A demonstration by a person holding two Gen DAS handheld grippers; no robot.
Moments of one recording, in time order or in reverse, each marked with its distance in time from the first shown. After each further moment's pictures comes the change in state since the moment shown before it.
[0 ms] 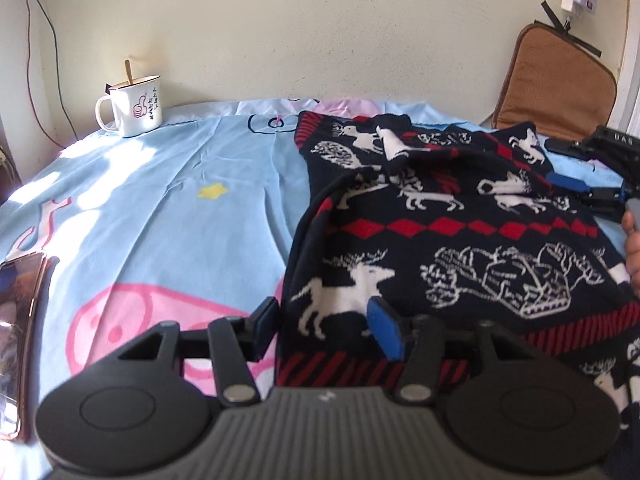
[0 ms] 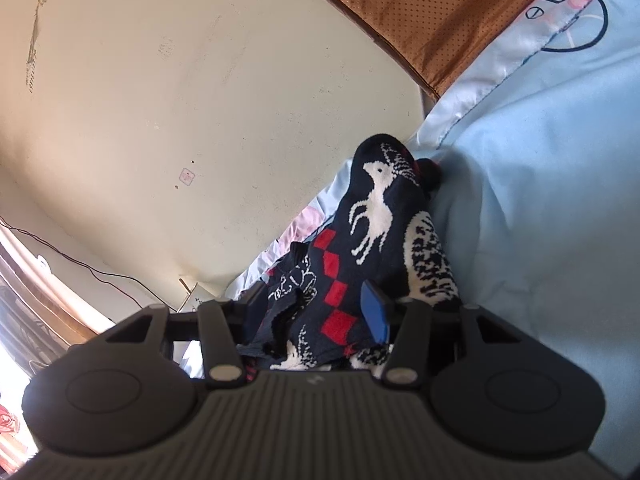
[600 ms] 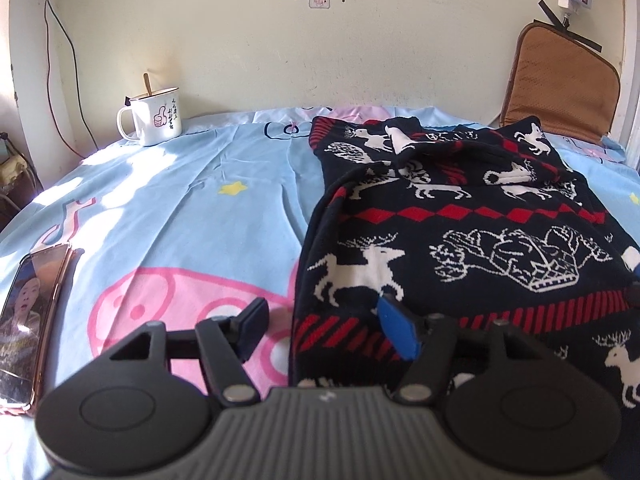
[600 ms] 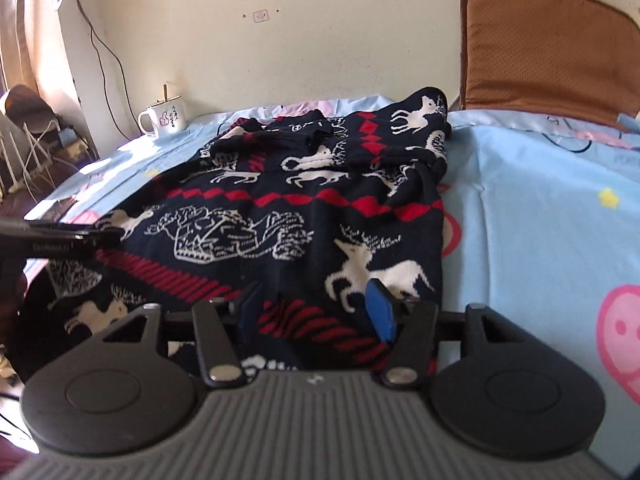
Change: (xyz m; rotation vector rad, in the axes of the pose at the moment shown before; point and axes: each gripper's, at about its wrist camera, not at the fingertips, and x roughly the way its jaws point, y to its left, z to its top) left arm -0.013 -0.001 -0.021 0.012 -0.051 0.050; right arm -0.087 0.079 -0.141 -0.696 0.120 -0.316
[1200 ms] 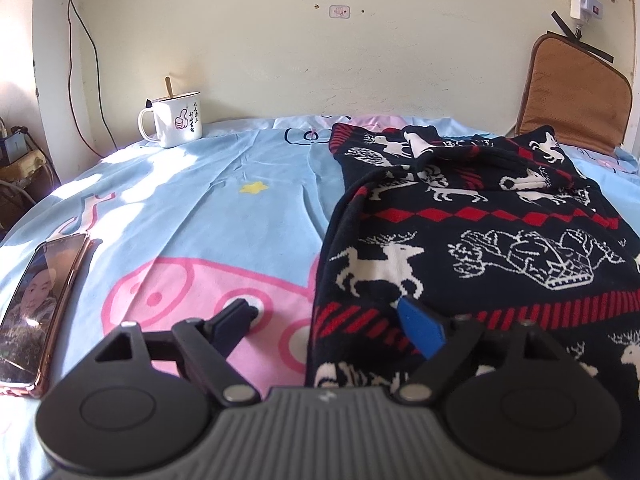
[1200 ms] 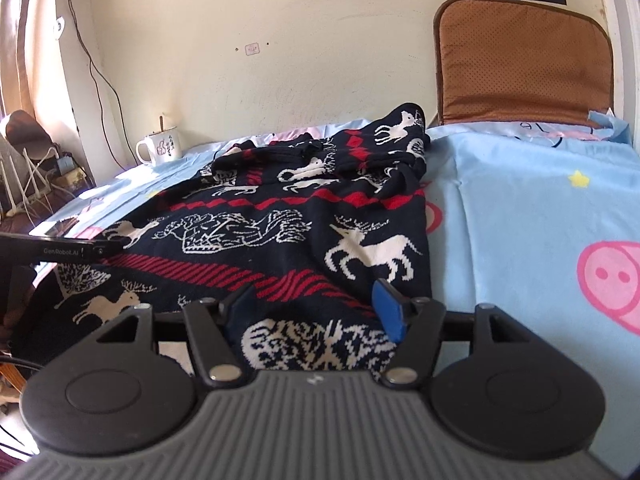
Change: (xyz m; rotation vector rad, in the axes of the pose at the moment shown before) left arm -0.001 0.006 -0.010 -0.033 -0.039 0.040; right arm -0.017 -0.006 -0.023 0.107 -0.113 0.017
